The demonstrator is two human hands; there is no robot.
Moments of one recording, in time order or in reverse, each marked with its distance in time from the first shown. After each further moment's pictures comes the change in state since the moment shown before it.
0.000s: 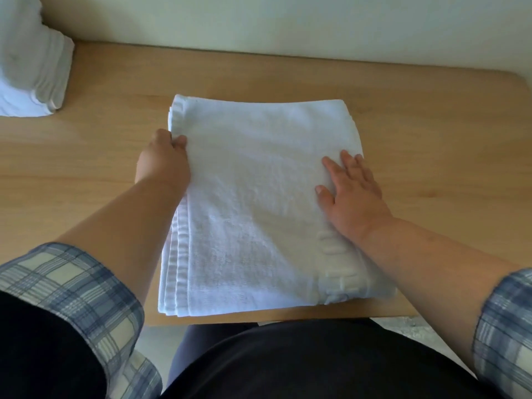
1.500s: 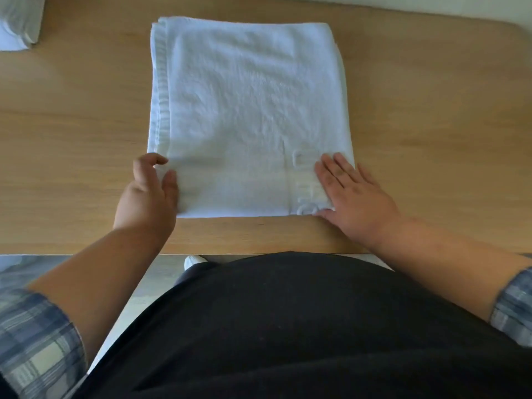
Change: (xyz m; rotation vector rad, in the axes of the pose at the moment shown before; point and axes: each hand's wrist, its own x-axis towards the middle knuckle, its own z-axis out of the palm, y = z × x) left_hand -0.177 -0.055 -0.007 -0.090 -0.021 0.185; right_hand -0.087 0.067 0.025 -0.337 -0.113 -0.400
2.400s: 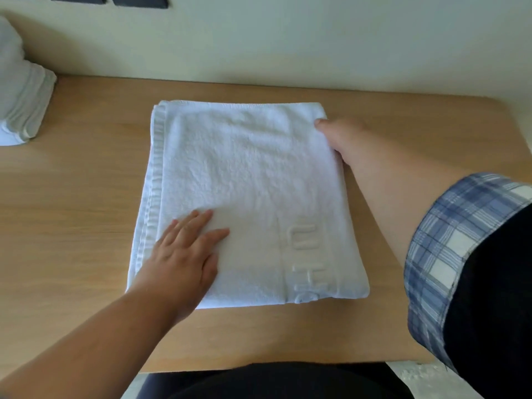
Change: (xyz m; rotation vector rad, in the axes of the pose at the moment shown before) left_hand 0.055 0.039 0.029 0.363 -0.327 0.486; right_hand 0.241 0.099 -0.113 0.966 0.208 0.775
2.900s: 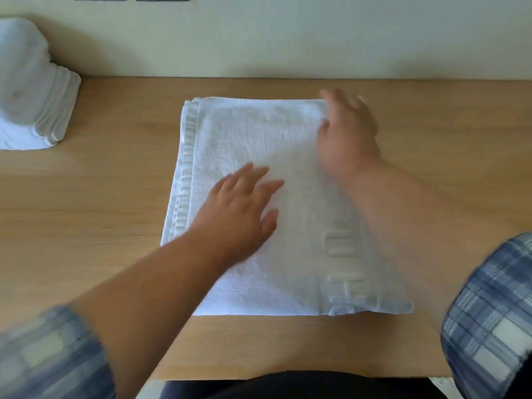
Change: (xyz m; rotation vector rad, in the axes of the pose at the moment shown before) left_hand 0.087 0.014 -0.022 0.087 0.047 0.113; right_hand -0.052 -0.010 0.046 -0.340 0.331 -0.705
